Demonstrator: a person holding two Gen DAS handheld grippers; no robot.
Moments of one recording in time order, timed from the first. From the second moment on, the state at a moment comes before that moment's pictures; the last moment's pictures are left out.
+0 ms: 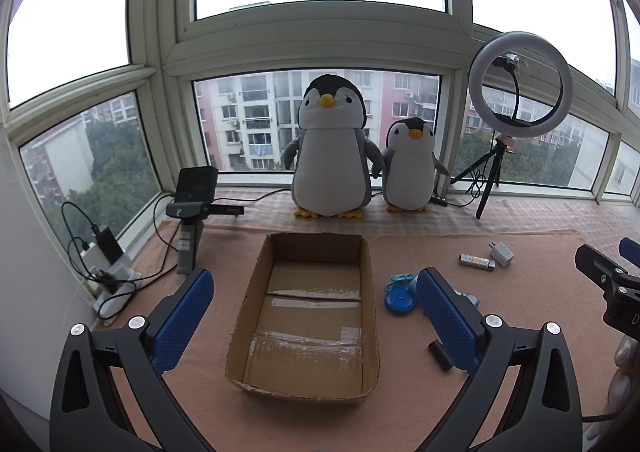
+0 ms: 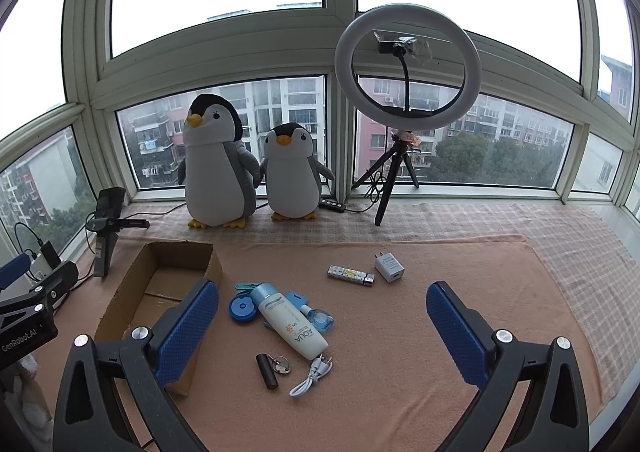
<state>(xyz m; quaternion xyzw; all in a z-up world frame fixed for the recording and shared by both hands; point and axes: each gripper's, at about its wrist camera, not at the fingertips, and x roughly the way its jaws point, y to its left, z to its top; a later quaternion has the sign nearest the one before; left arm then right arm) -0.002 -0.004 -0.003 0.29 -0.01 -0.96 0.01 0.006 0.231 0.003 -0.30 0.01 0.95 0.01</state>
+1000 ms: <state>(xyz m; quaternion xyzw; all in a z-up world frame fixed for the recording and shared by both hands) -0.010 -0.013 -0.021 0.31 -0.02 -0.95 0.03 -0.003 0.236 -0.010 -0.32 0.01 0.95 0.01</state>
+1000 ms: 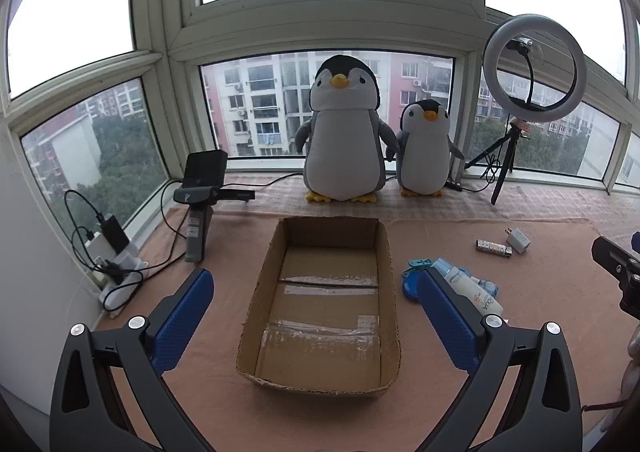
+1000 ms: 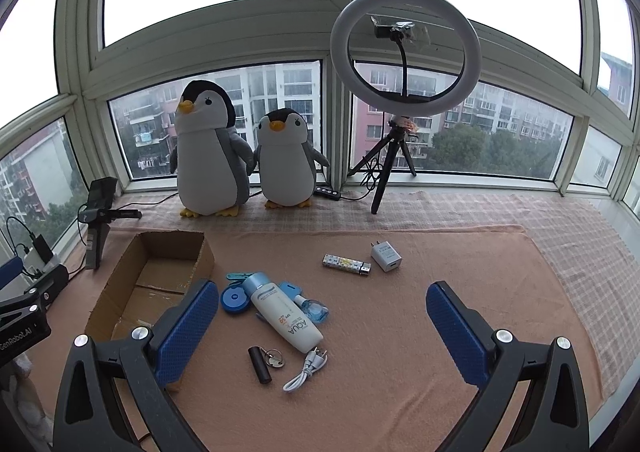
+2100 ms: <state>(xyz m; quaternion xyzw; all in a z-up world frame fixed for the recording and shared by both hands) -0.079 -0.087 -0.143 0.46 -0.02 -0.88 0.11 -0.034 0.248 -0.060 -0.38 -0.01 0.92 0.03</state>
